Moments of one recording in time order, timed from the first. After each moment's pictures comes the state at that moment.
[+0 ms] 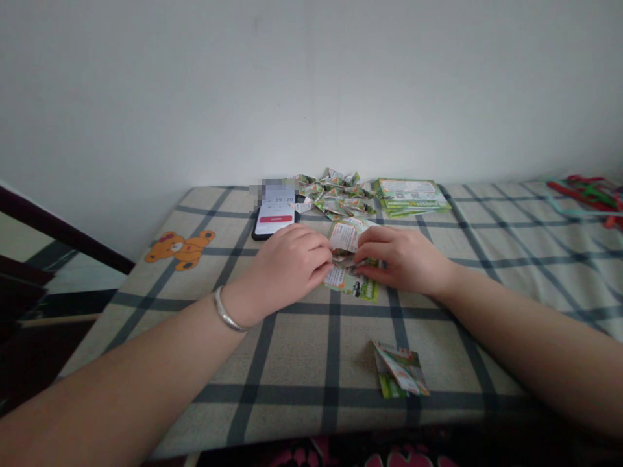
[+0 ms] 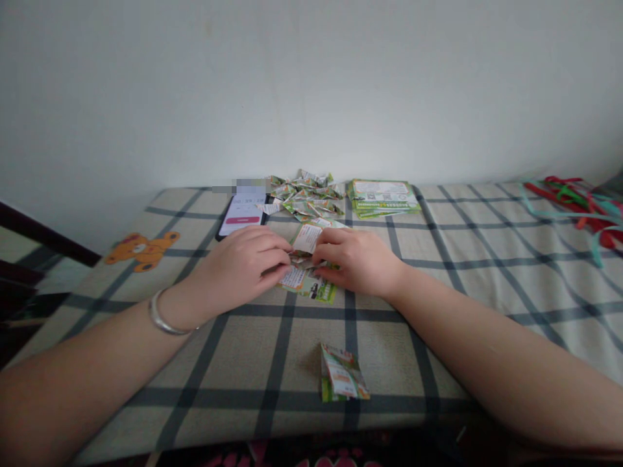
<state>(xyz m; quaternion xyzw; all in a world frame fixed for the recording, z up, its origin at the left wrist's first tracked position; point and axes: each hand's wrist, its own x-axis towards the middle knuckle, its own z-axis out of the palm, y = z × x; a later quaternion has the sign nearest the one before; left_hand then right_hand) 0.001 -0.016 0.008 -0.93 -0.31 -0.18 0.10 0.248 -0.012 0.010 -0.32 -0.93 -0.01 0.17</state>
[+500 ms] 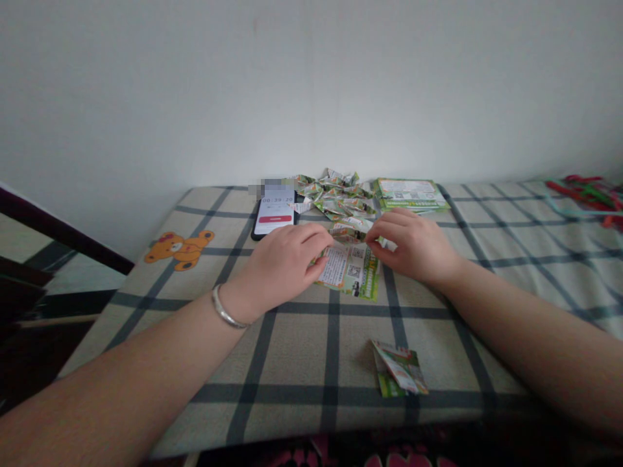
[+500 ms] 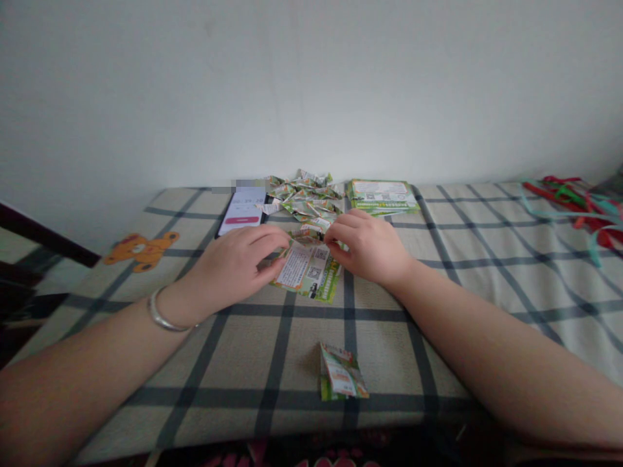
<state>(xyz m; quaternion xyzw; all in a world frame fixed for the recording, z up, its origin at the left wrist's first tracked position) 0.002 -0.018 0.009 -0.90 -0.36 -0.21 0.09 0.255 -0.004 0.016 -0.36 -0.90 -0.12 0.23</state>
